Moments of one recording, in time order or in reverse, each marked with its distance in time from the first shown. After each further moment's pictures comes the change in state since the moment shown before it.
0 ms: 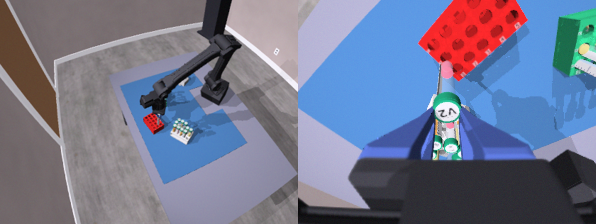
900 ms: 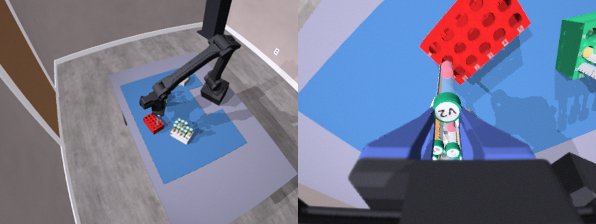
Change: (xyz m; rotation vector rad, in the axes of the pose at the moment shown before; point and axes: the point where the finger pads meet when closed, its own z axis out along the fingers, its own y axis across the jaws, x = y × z) arm -0.003 0.002 0.006 -0.002 -0.003 0.000
